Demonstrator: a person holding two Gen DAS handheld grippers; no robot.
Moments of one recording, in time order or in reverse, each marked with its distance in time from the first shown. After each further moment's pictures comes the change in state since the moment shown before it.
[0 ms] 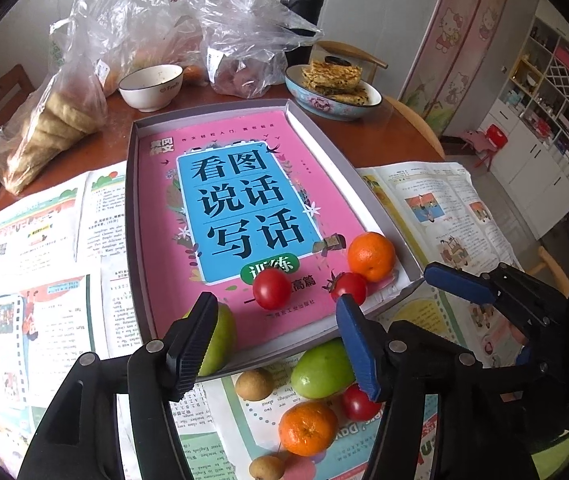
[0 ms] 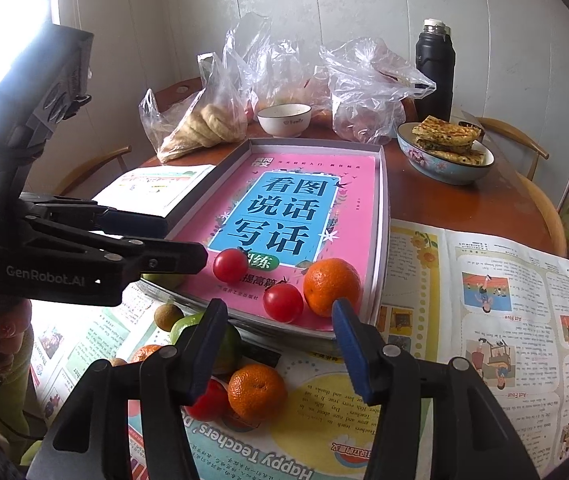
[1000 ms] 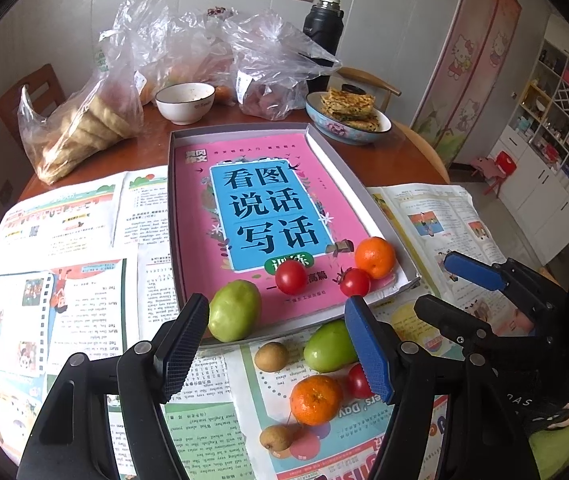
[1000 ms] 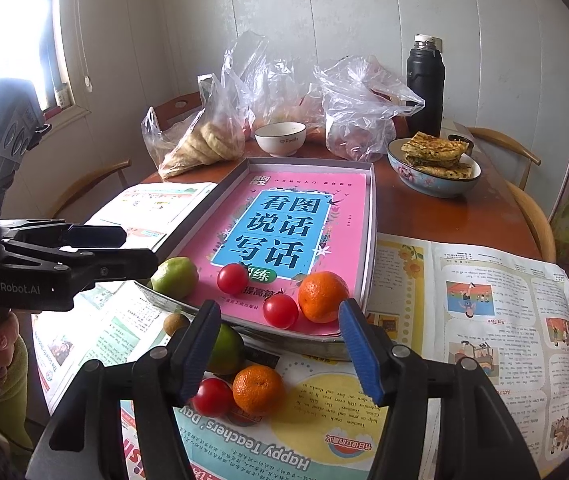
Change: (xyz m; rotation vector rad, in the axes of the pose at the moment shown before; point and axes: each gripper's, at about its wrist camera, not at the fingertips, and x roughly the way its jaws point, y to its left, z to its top) left arm -0.040 0.009 -0.024 -0.053 -0.088 0.033; right arm -0.026 -0.002 0.002 0.008 -0.048 -0.011
